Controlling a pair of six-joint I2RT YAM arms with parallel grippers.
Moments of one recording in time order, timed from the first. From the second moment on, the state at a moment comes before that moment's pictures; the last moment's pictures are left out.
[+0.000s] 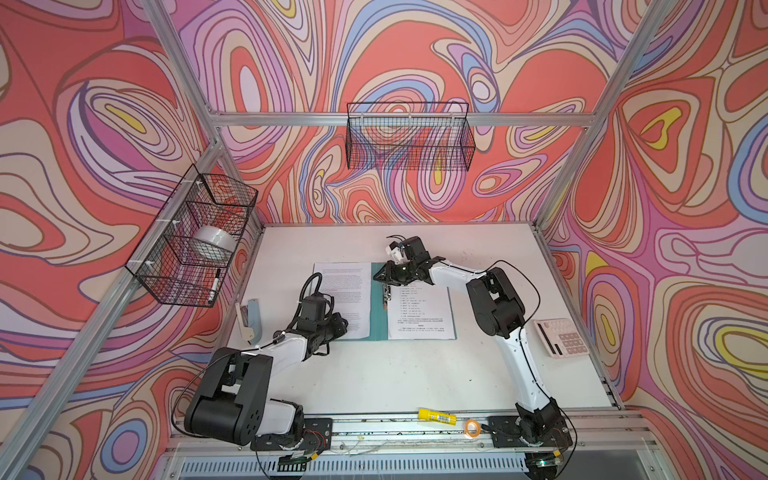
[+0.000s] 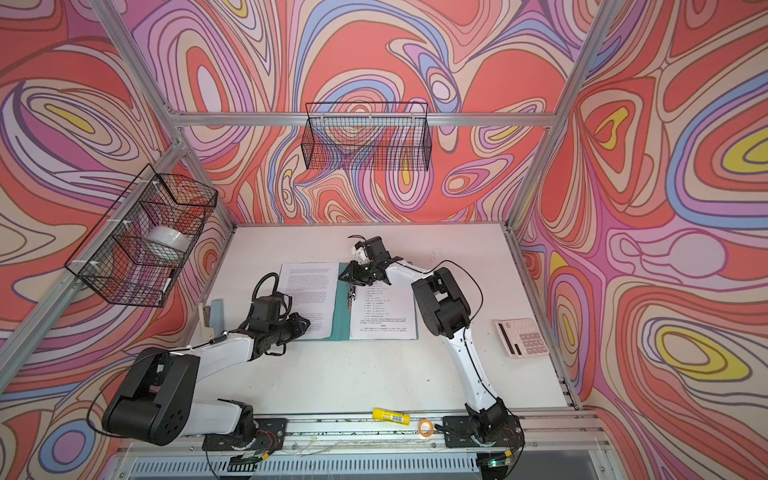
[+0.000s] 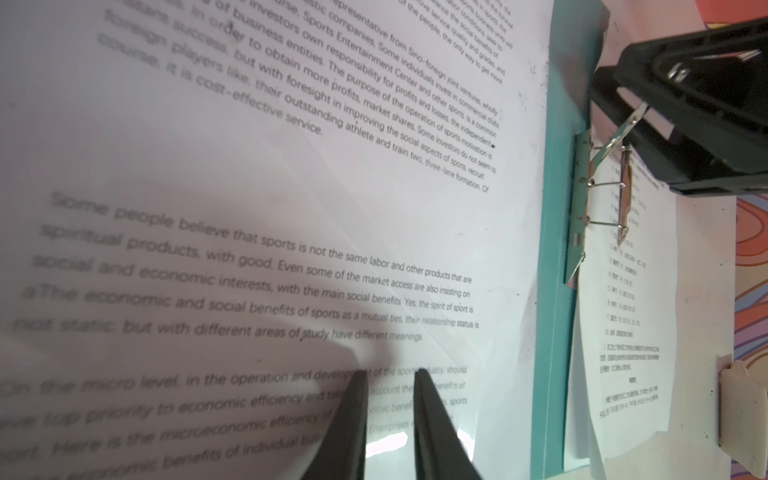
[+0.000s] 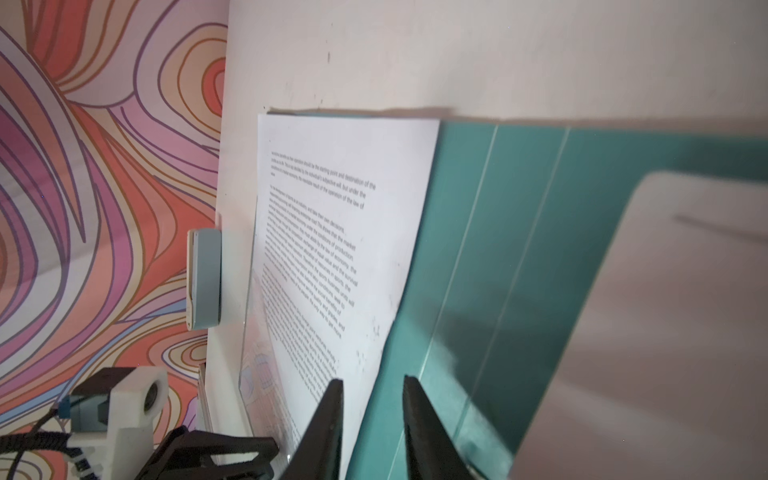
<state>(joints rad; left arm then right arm) -0.20 1.38 0.43 0.08 0.24 -0.66 0.53 2.39 1.75 -0.14 -0.65 0.66</state>
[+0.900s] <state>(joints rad) -0.20 1.38 0.42 0.10 0.26 -0.69 0.61 1.87 1.32 -0.10 -0.44 0.91</state>
